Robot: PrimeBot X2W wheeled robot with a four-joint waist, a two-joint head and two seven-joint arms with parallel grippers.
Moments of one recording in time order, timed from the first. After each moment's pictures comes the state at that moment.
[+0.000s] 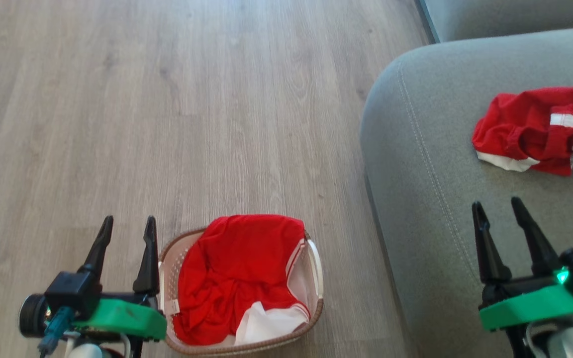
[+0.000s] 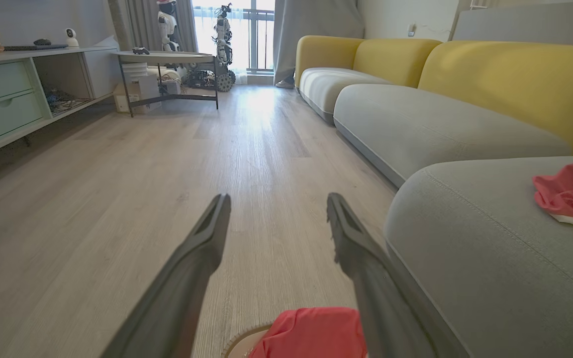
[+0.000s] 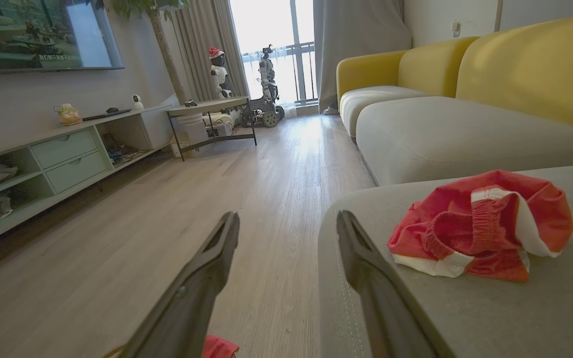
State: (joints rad) left arm 0.04 0.14 -0.14 0.09 -0.21 0.03 -0.25; right arm 0.07 -0.17 0.01 0.02 0.33 0.13 -0.25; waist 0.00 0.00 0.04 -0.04
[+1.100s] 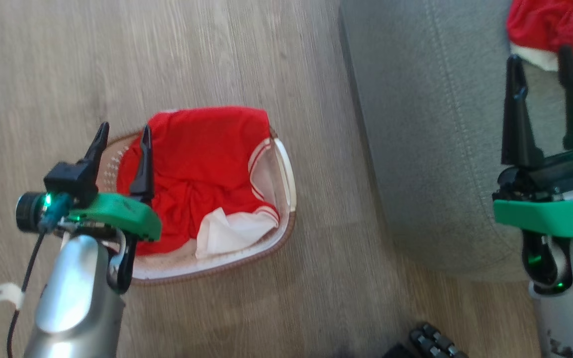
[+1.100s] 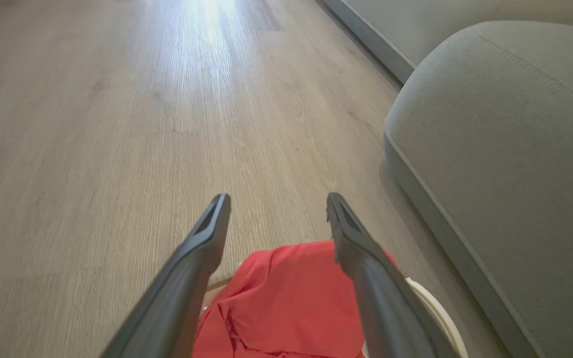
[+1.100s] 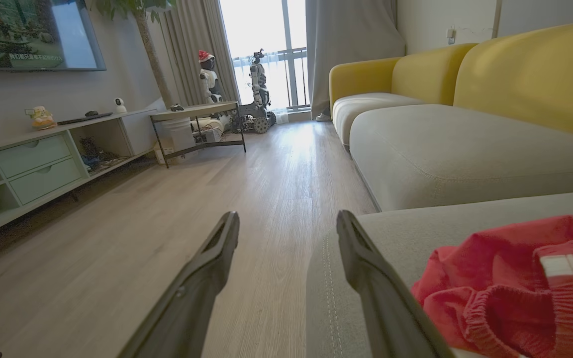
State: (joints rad) left arm -0.40 0.12 -0.12 0.45 -0.16 -0.06 -0.25; right arm -0.26 -0.14 0.01 -0.16 0.34 0.13 -0.26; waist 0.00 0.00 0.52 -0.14
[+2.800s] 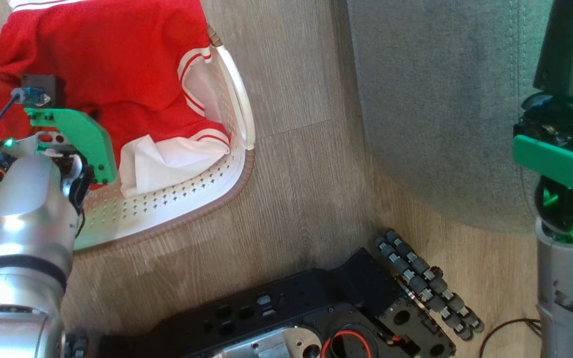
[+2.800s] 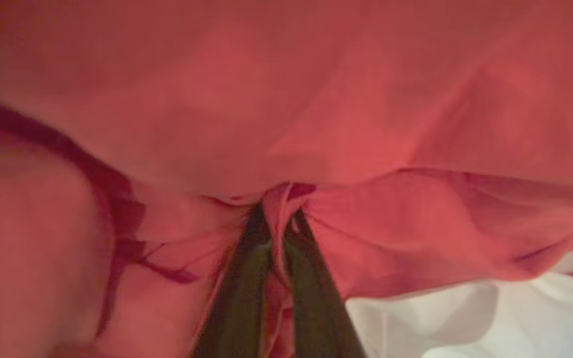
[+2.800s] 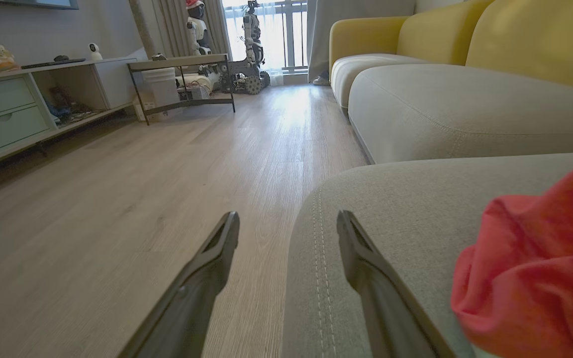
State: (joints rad) left arm -0.96 0.20 -0.20 1.27 -0.16 -0.12 0.03; right arm -0.51 -0.10 0.04 -0.31 0.33 0.13 -0.26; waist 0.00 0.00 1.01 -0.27
